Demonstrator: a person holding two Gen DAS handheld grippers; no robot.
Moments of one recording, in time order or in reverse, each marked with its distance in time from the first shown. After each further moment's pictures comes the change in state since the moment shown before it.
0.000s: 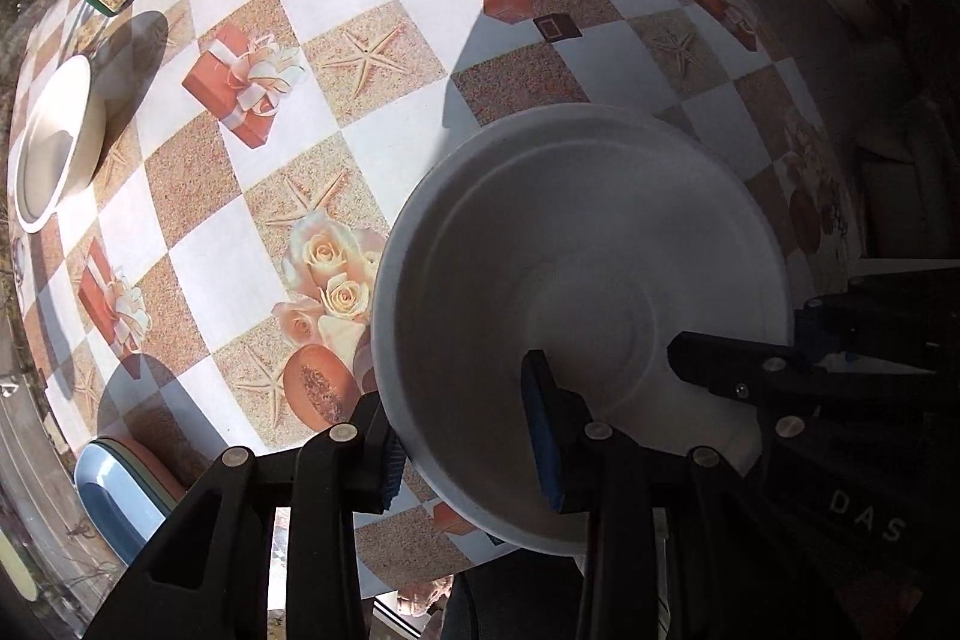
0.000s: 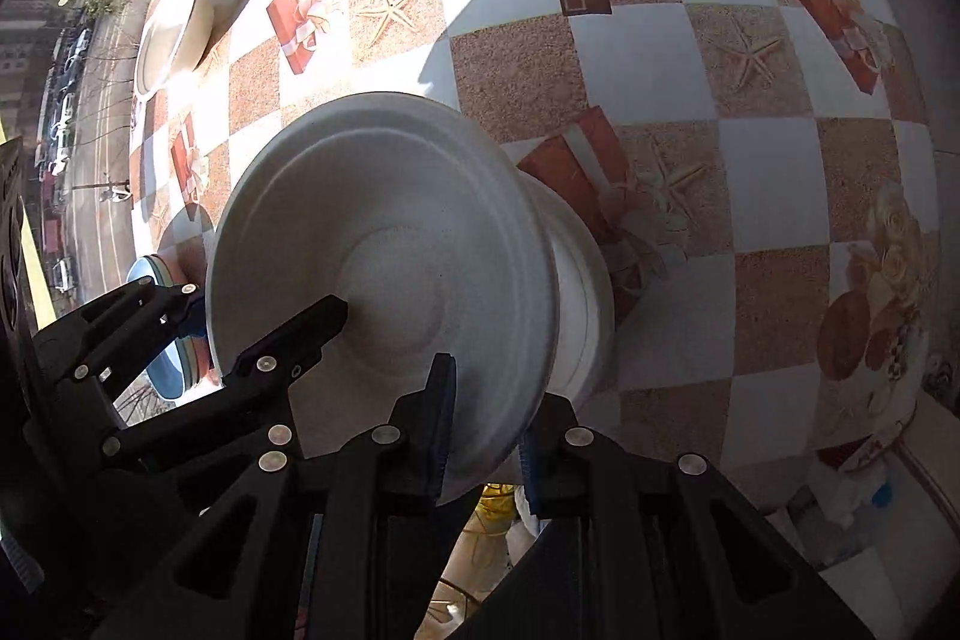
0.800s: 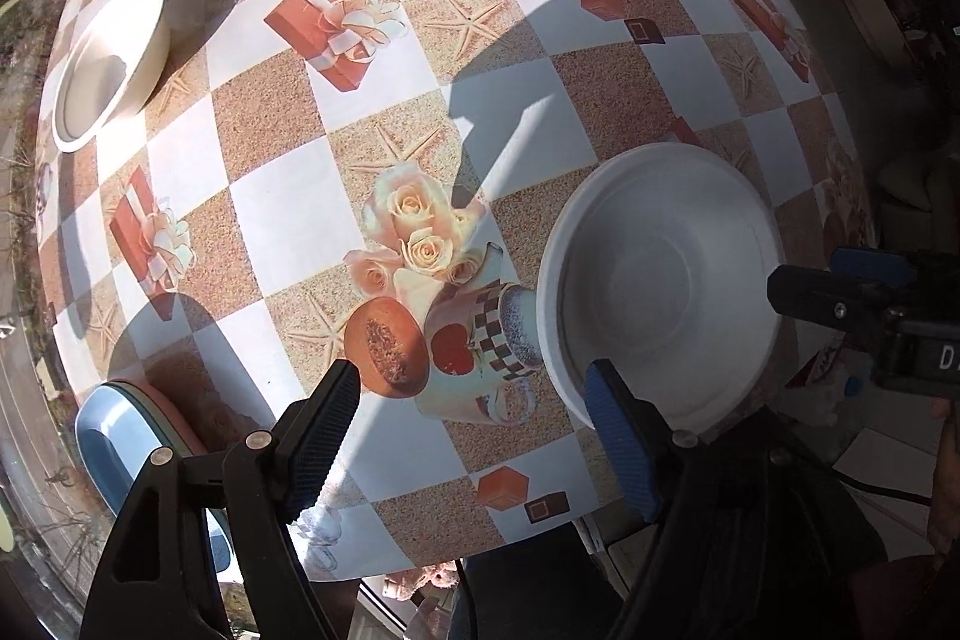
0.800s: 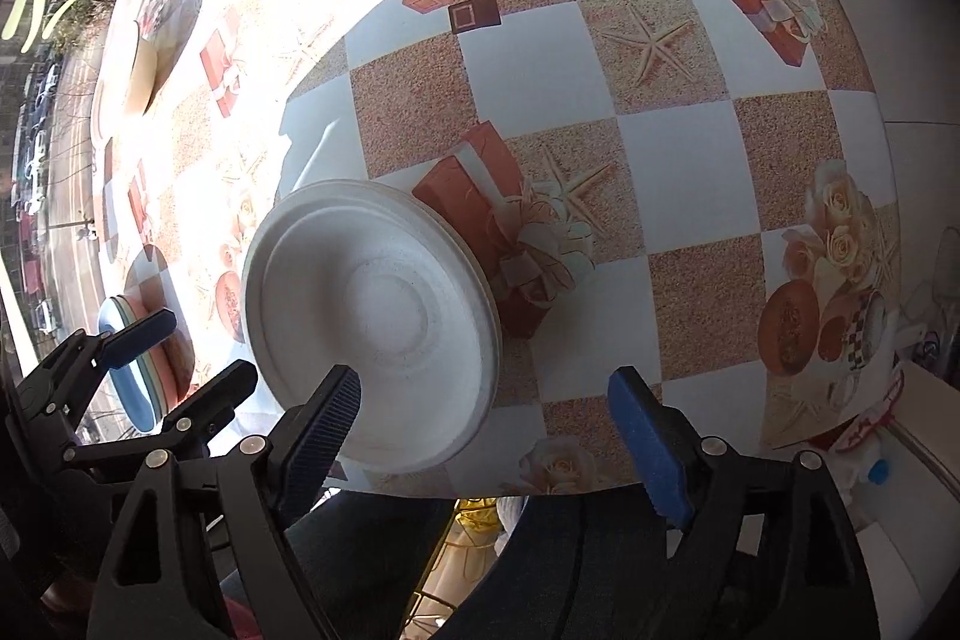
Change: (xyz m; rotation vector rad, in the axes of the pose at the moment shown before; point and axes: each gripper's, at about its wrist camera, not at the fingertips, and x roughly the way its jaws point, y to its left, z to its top) left arm 0.002 0.031 -0.012 -0.127 0.009 0.021; right arm -0.007 -0.030 0.012 0.081 -0.046 -0.060
